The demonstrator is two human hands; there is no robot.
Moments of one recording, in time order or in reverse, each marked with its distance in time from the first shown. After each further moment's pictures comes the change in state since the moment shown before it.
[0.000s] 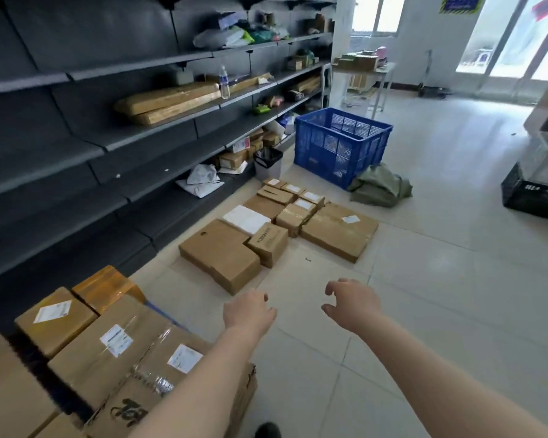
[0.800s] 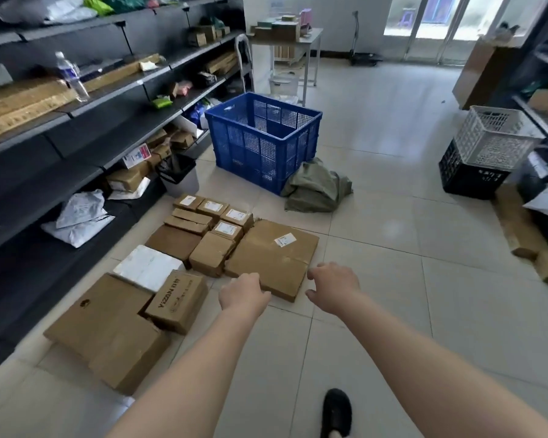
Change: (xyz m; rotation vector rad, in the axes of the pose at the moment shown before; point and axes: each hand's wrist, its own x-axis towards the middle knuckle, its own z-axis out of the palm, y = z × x) left_hand 0.478 0.393 0.004 0.090 -0.093 0.128; right_hand 0.430 0.369 -0.109 -0.043 -0.030 0.115
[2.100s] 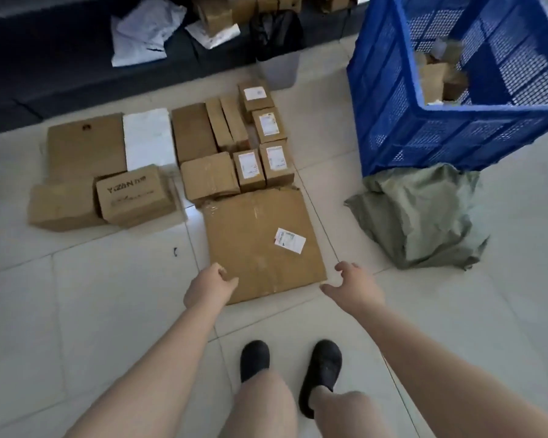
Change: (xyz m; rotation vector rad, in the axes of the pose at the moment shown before) left_hand 0.567 0.243 0.120 -0.694 -0.056 -1.118; right_hand 0.707 0.342 0.029 0.053 -0.549 -0.351
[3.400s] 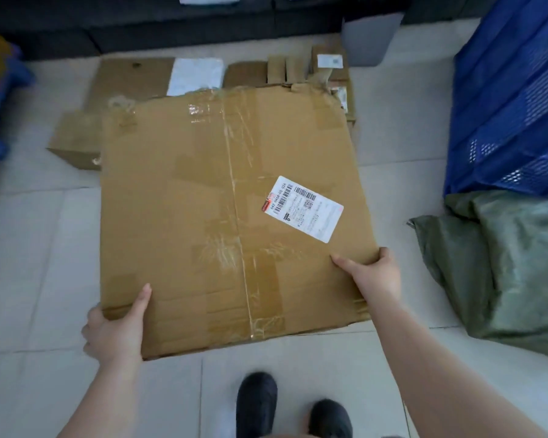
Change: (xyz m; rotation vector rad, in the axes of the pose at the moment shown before) left_hand 0.083 -0.143 0.131 -0.813 0.726 -0.698; right_hand 0.220 0.019 0.116 0.590 0.131 0.088
